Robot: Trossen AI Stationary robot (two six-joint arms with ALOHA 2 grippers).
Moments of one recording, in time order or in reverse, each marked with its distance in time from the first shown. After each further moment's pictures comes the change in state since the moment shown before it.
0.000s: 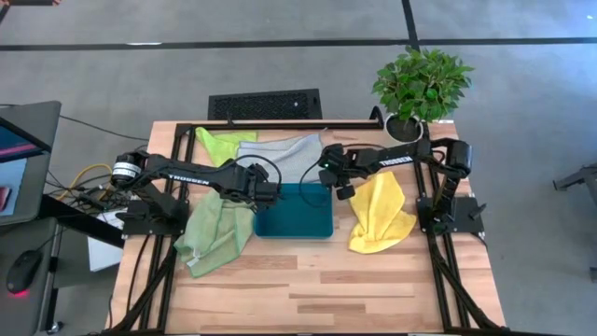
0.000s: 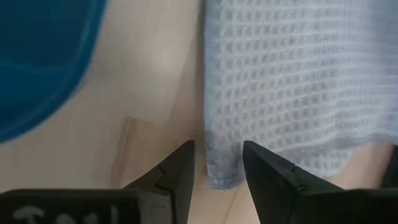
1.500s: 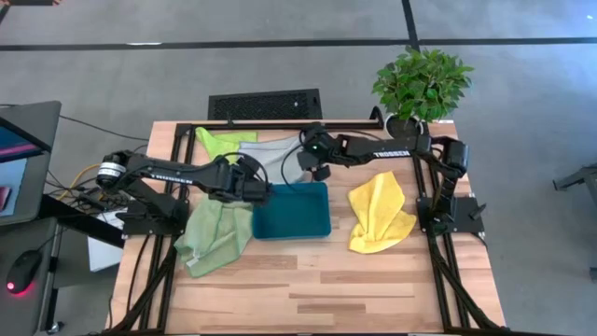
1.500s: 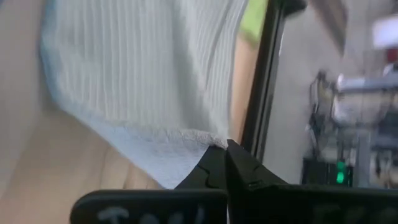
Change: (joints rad) left arm -0.038 -0.118 0.000 -0.012 -0.144 -0.179; right arm 0.010 0.025 0.256 0.168 0.039 -0.184
